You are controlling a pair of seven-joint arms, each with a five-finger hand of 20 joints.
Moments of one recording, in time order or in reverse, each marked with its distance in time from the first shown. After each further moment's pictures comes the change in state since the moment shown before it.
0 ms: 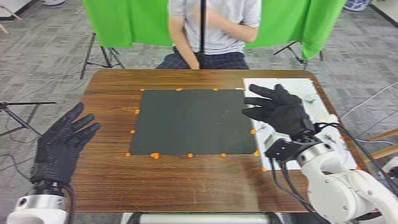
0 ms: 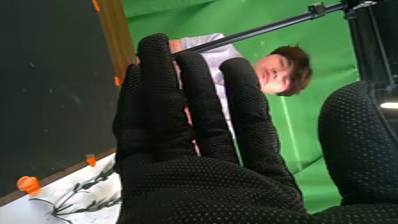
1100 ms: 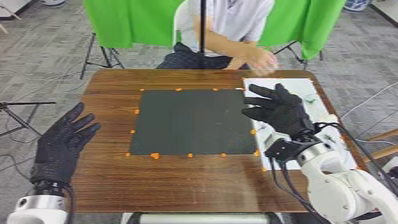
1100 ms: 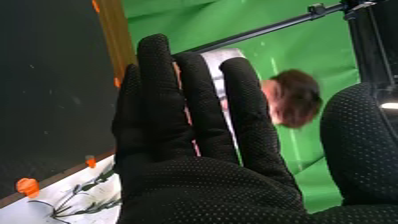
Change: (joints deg) left arm 0.2 0.5 0.2 0.0 -0.3 0.1 0.8; right arm 0.0 -0.2 0.2 0.0 0.0 -0.2 0.3
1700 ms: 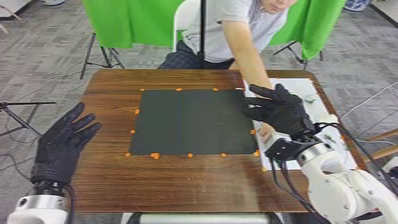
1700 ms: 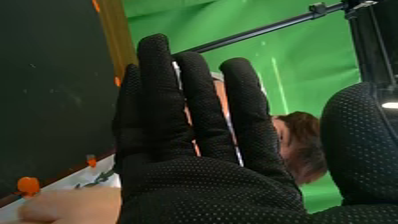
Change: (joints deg) left arm 0.0 0.2 0.1 0.0 -0.2 0.0 0.0; right arm -0.1 -0.2 0.3 0.0 -0.1 -0.2 0.4
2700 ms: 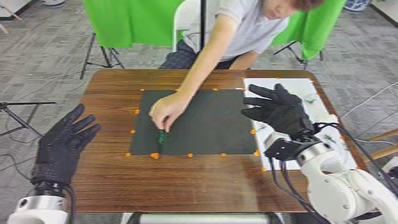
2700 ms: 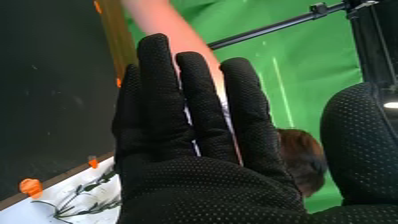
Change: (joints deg) left arm -0.1 -1.4 0.0 0.0 1.0 -0.2 -1.2; right arm 0.2 -0.1 -0.2 0.0 0.1 0.2 0.2
